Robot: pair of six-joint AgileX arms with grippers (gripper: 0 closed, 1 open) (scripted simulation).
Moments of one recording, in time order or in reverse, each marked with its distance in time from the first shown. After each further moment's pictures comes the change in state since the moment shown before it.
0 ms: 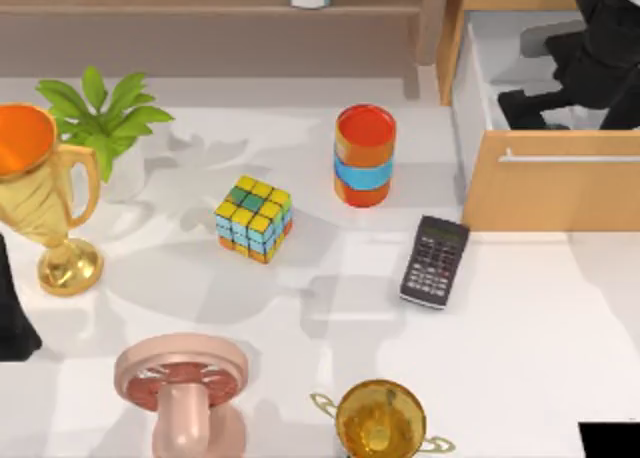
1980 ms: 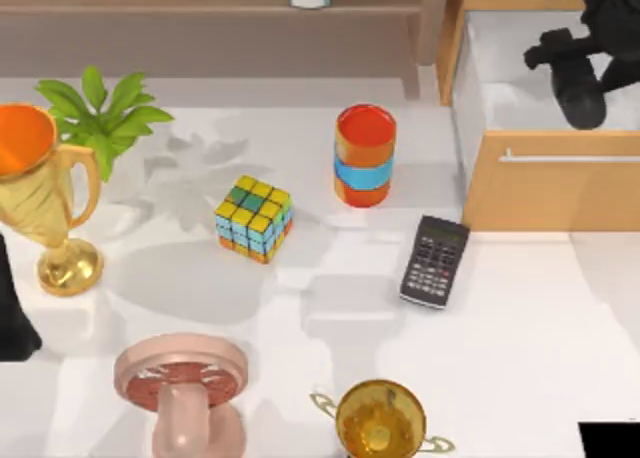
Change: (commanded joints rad) left arm 0.000 0.000 0.000 0.000 0.000 0.000; right arm 0.009 -0.236 -0.095 0.024 -0.002 0.003
